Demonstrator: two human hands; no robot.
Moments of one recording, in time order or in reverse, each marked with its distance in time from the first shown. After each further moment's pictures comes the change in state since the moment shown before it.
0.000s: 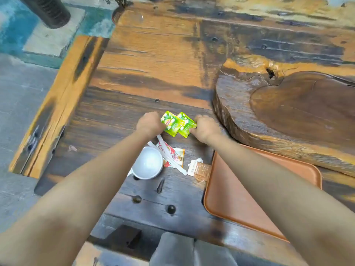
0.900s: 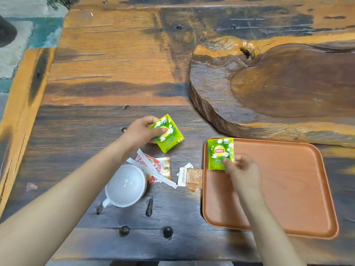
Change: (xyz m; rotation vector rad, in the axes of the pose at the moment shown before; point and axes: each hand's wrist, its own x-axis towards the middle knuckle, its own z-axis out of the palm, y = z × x) left_hand -0.004 0.027 0.011 -0.820 -0.364 0.179; right_hand -0.112 0.097 0.056 0.939 0.527 0.504
